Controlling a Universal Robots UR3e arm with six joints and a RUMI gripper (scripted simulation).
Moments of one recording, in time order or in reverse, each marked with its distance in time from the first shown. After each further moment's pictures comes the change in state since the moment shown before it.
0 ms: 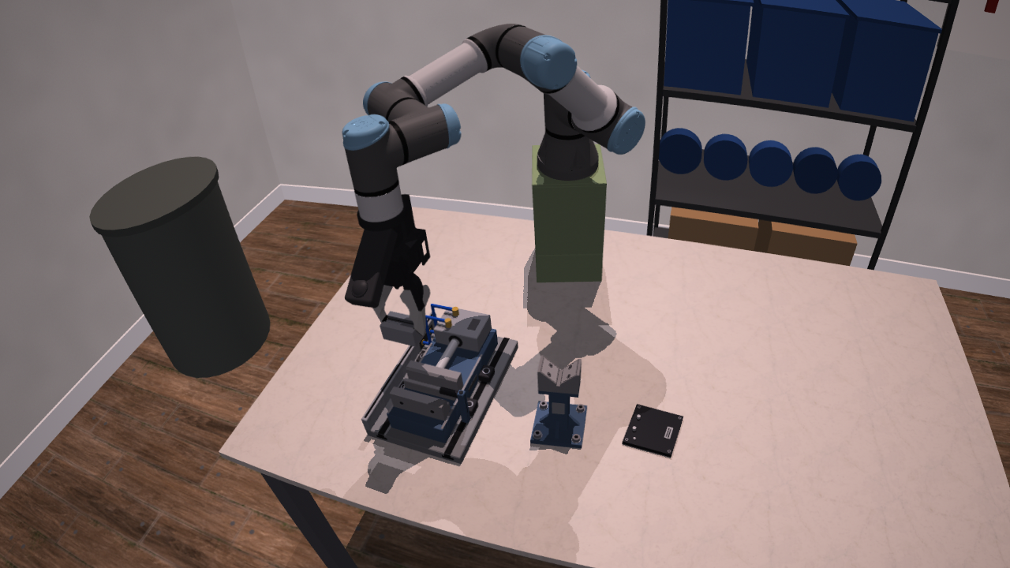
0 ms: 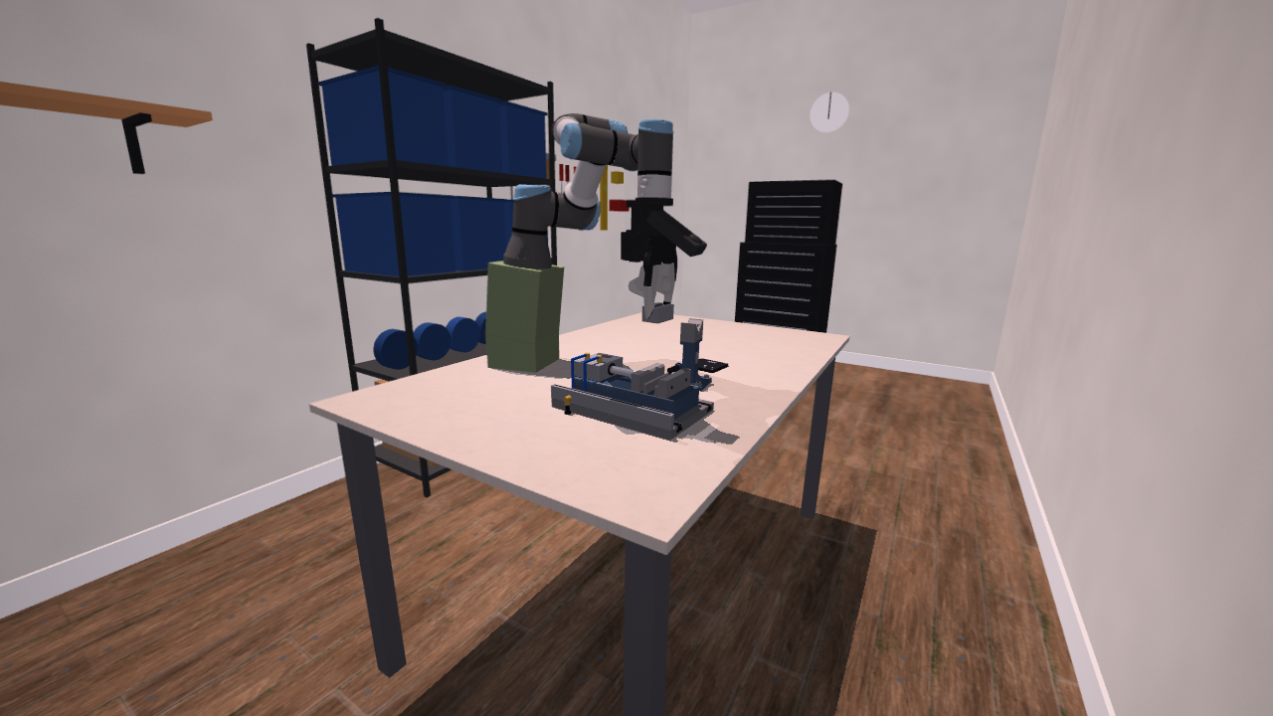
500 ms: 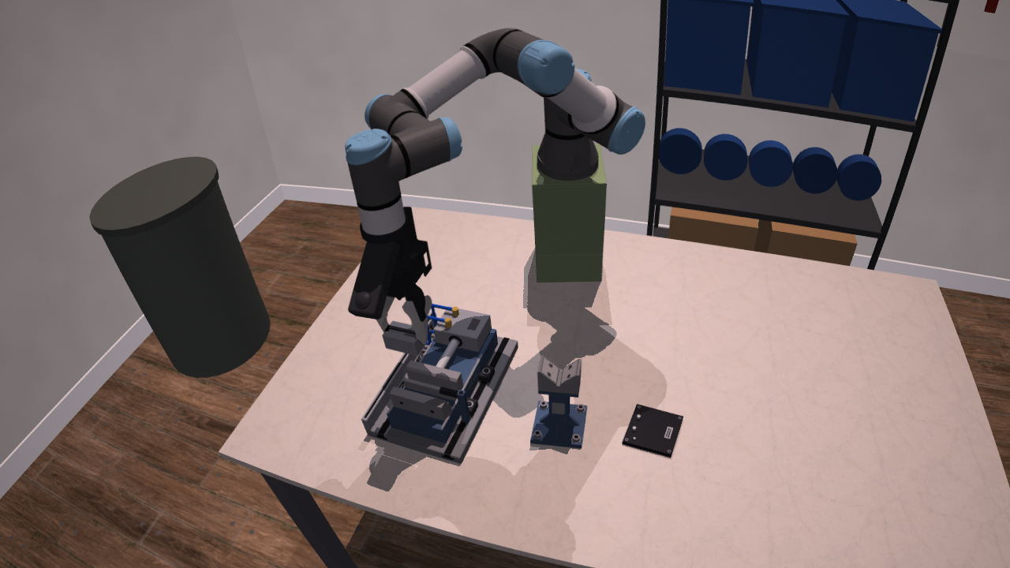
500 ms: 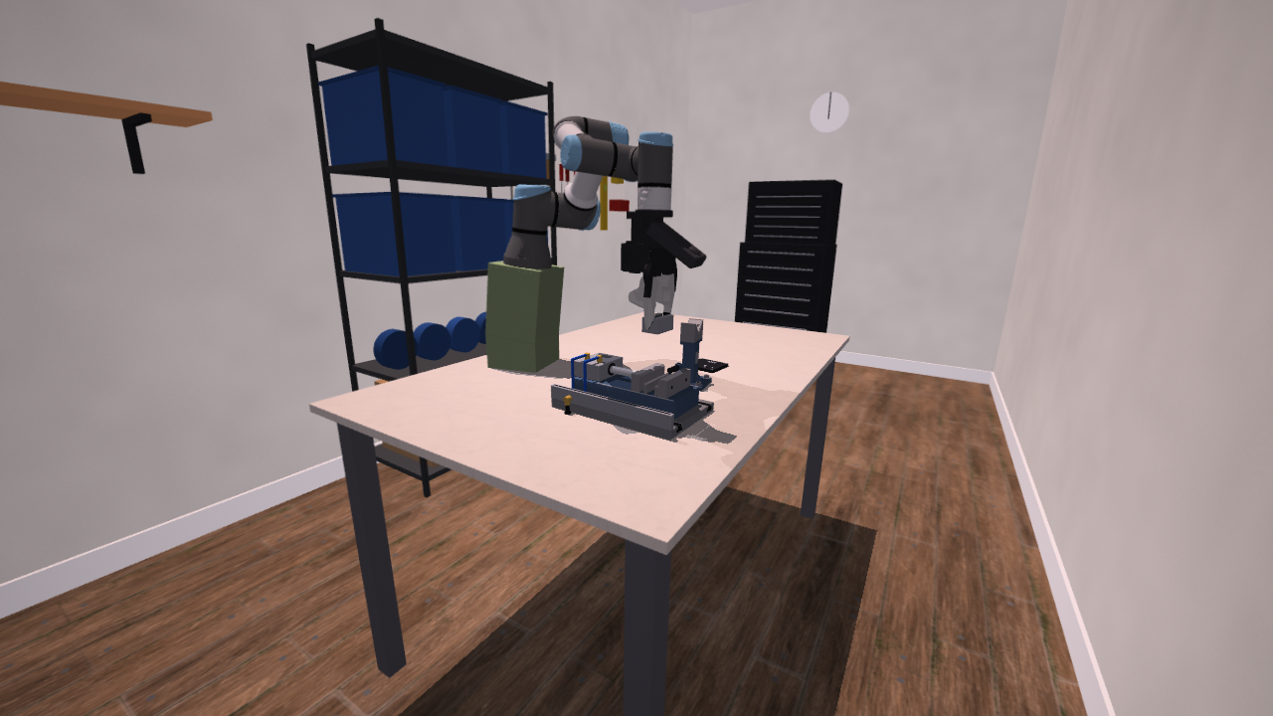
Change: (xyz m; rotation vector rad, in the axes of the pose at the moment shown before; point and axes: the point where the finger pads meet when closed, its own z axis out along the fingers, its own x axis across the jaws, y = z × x) arm 0.000 0.000 0.021 0.000 0.000 0.000
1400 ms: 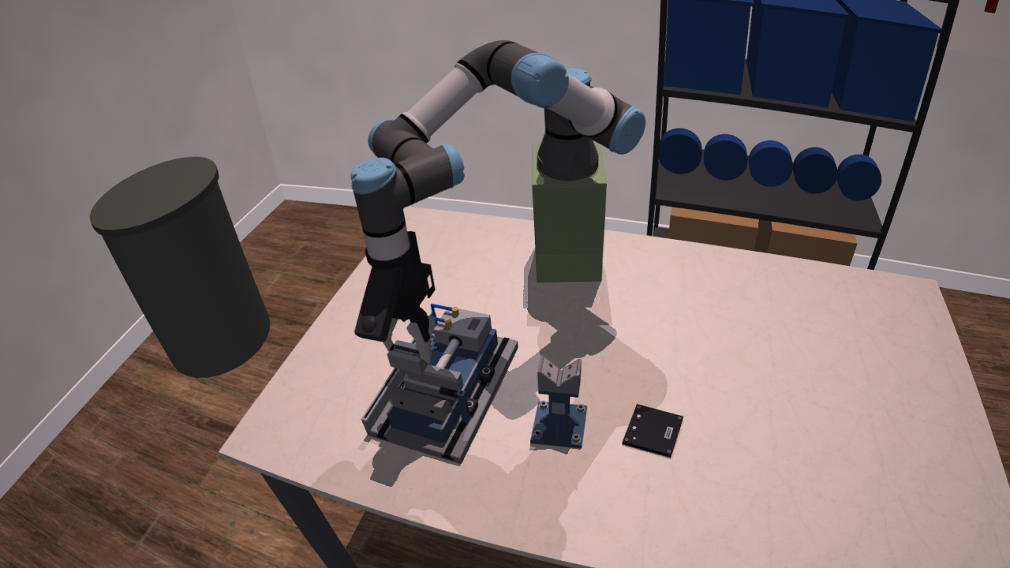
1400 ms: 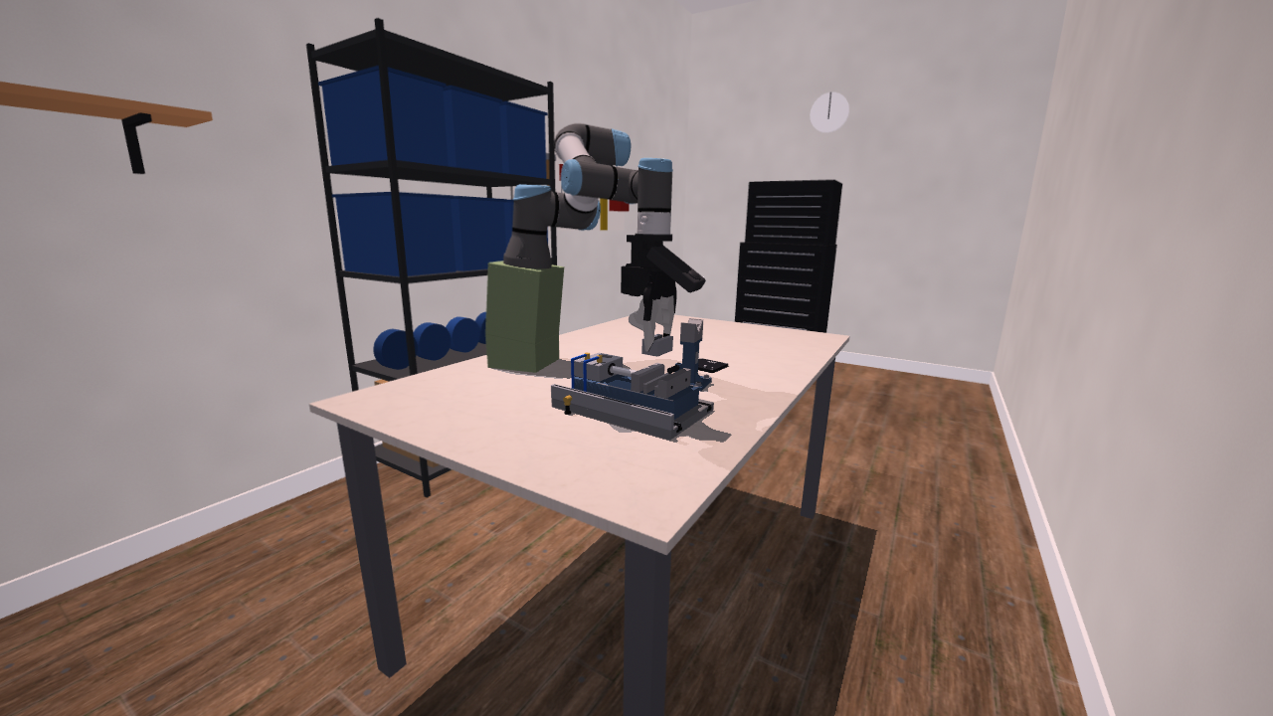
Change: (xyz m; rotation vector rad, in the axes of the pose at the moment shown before) arm 0.001 -0.001 0.044 0.000 0.000 0.000
